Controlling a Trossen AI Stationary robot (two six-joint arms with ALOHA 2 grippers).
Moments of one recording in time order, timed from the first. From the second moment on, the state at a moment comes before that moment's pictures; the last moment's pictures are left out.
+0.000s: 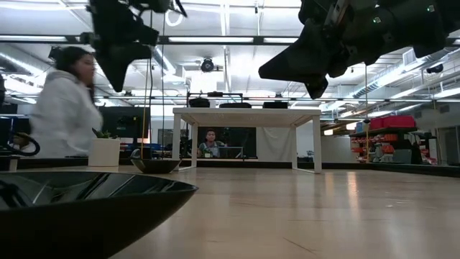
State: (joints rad) left arm -0.07 1.47 1.20 -1.39 -0.58 -0.96; right arm 0.35 1.58 0.63 0.63 0.35 0.31
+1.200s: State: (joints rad) left arm -0.12 1.29 0.28 0.12 -0.62 -1.16; right arm 0.36 1.58 0.63 0.65 0.35 0.30
